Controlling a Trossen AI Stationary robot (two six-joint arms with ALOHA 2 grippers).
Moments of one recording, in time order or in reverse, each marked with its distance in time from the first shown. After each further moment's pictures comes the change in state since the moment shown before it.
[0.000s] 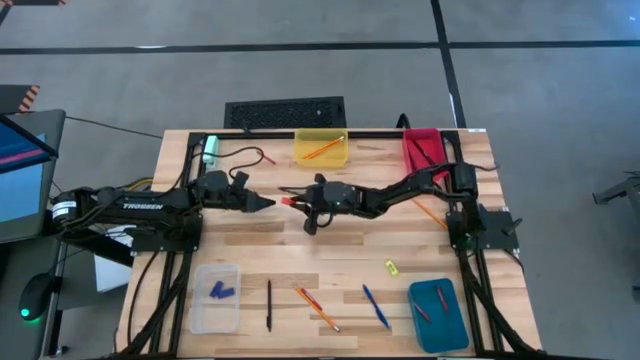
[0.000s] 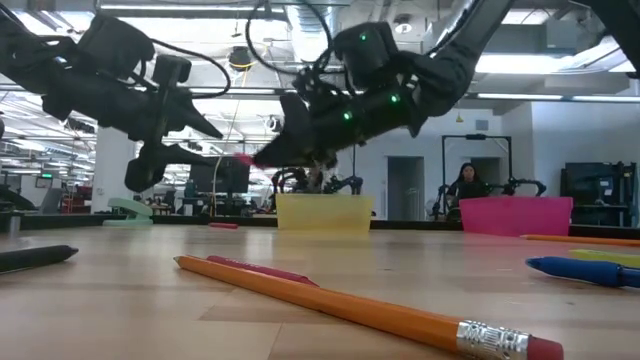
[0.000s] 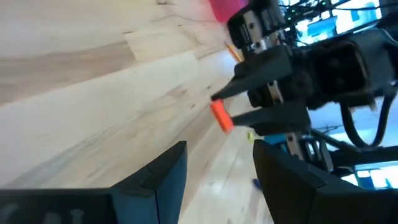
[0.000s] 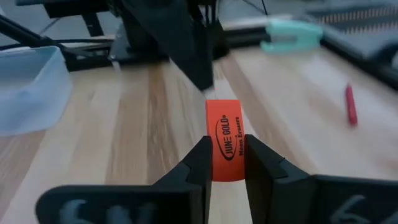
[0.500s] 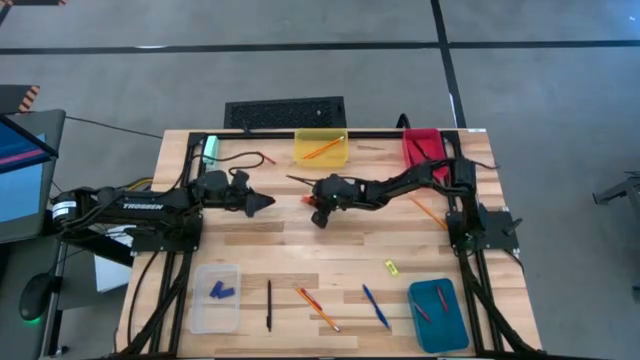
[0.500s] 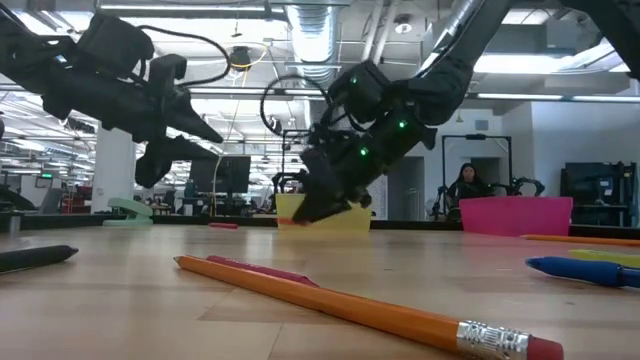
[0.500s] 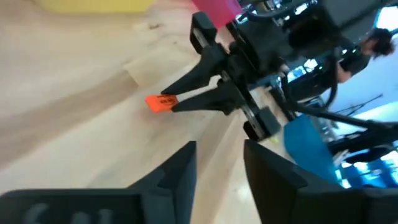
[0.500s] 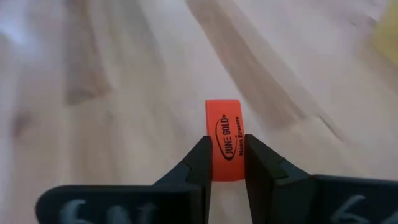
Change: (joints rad) left arm 0.000 0.000 0.000 0.011 -0.036 0.214; right arm -0.084 0.003 -0.026 -0.317 -0.006 0.150
